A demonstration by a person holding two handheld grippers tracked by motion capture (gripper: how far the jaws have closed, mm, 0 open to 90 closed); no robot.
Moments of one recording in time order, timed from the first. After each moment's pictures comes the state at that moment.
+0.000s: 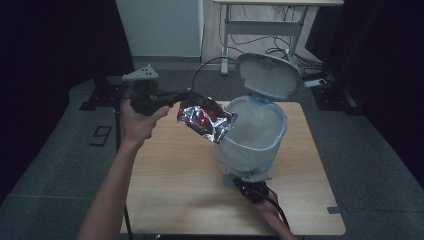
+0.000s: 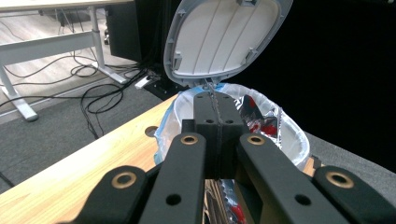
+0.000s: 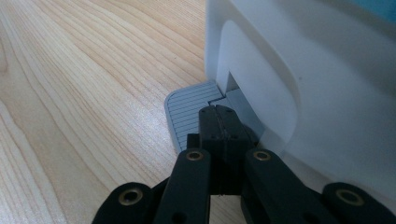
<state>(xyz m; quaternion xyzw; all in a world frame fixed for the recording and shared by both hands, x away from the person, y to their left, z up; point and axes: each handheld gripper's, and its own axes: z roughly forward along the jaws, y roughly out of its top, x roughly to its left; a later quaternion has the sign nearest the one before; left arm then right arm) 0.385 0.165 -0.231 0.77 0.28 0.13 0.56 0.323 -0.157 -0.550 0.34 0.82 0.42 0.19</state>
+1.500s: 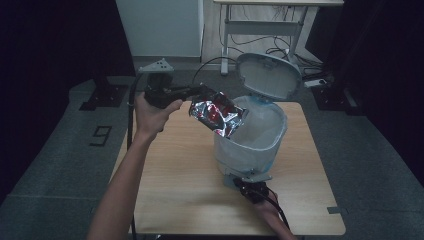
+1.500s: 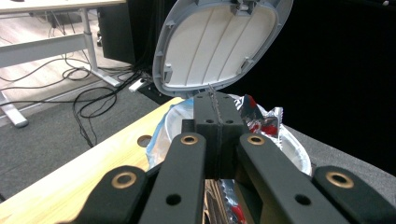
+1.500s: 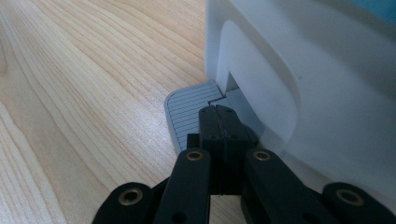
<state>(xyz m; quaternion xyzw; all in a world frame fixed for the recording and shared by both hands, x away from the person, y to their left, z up) 0.402 0.137 -0.225 0.77 0.27 0.12 0.56 0.322 -0.157 -0.550 0.34 0.82 0.42 0.19</state>
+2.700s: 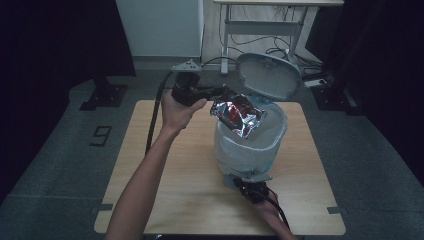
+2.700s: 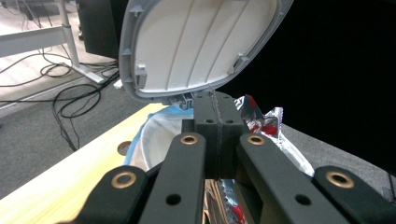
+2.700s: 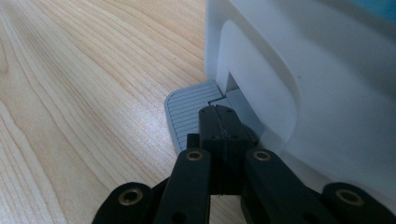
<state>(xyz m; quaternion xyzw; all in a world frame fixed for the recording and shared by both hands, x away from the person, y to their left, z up) 0.429 0.084 -0.245 0.78 0.26 0.10 0.56 0.322 -0.158 -0.550 0.34 0.82 0.42 0.19</state>
